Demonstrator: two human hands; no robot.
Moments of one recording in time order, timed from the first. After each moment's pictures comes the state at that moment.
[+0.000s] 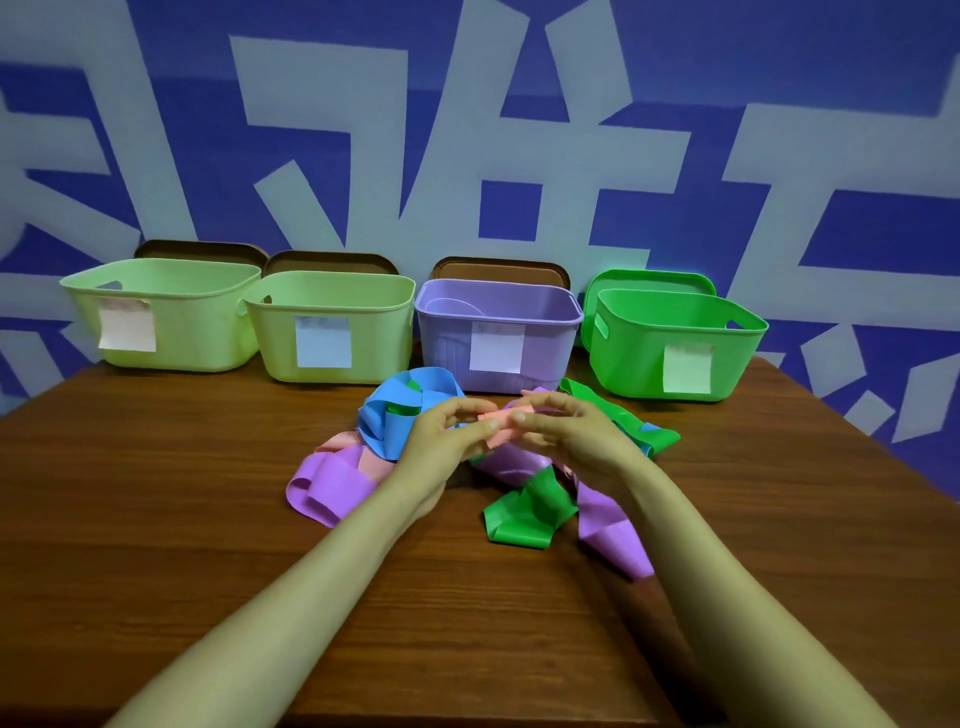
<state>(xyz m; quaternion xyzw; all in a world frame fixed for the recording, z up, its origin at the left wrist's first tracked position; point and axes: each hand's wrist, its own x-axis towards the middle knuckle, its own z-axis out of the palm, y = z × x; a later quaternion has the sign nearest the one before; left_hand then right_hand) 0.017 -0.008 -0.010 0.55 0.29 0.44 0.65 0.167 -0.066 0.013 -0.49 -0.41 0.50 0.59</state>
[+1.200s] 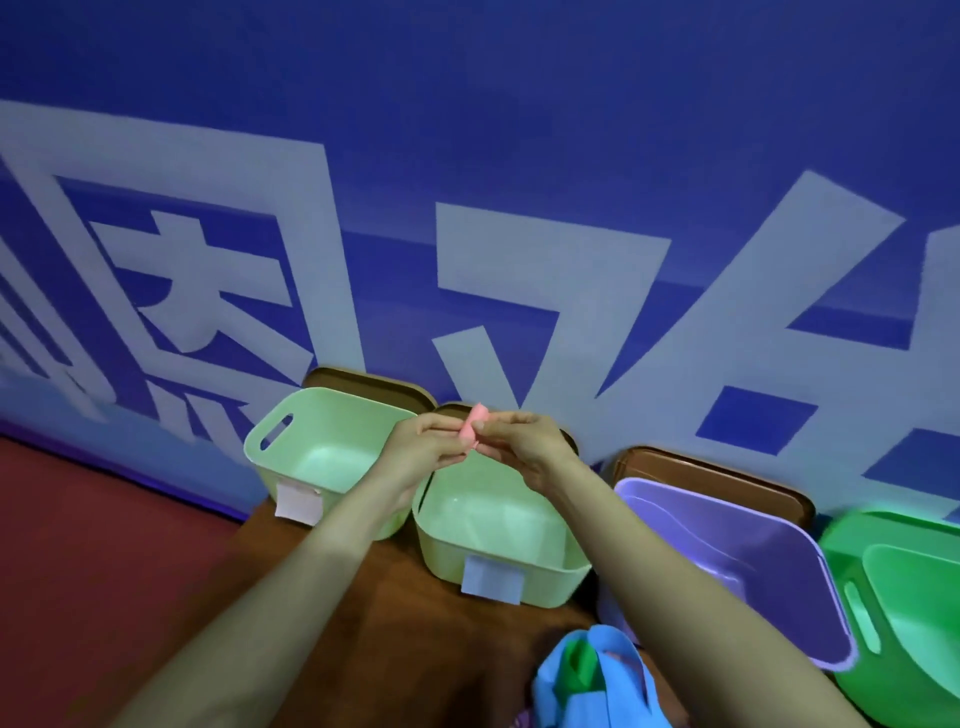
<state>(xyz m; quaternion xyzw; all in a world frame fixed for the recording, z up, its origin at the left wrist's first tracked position) -0.134 0.317 0.182 0.46 0.50 0.41 0.61 0.010 0.317 0.185 -0.53 -0.31 0.62 0.49</state>
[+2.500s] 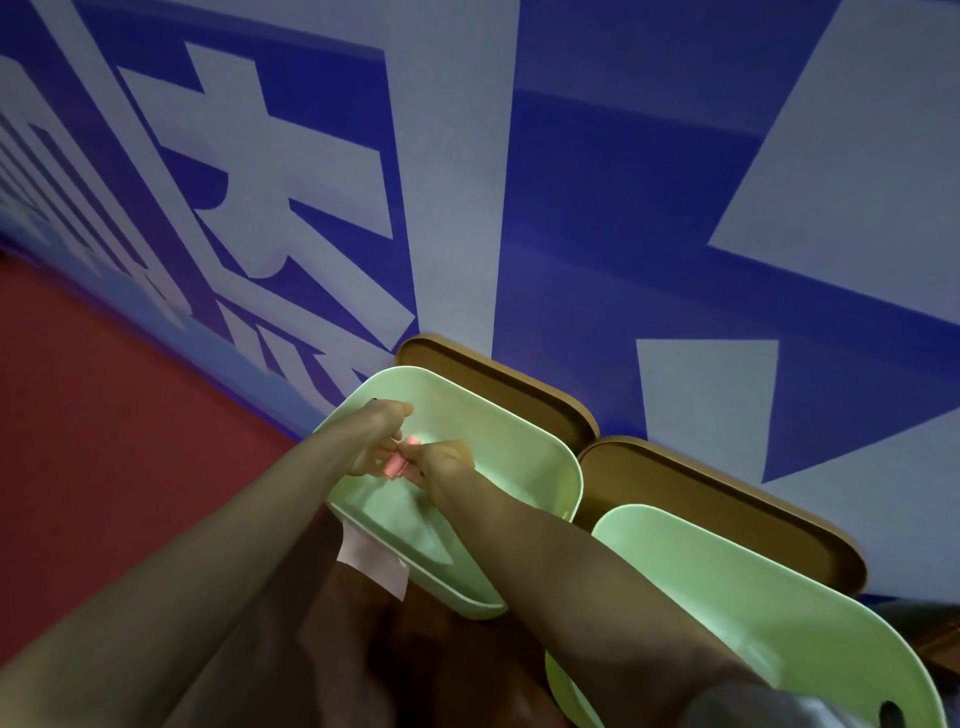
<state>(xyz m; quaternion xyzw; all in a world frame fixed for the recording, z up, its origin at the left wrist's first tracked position) -0.310 0.522 0.051 0.28 0.76 0.17 0.56 -0.237 0.520 -0.010 -0.66 -0.25 0.67 0.25</state>
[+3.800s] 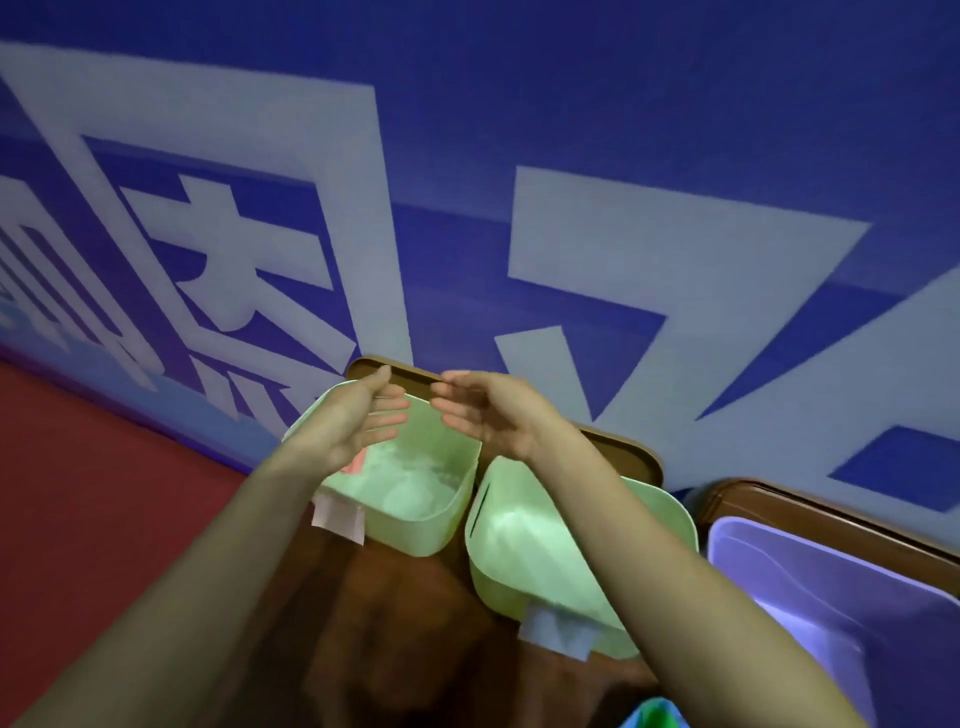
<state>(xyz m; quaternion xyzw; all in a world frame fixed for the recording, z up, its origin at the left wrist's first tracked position) -0.241 0.408 0.190 0.36 0.61 0.38 0.60 -0.076 0.406 0.204 -0.46 -0.28 0.74 0.40</state>
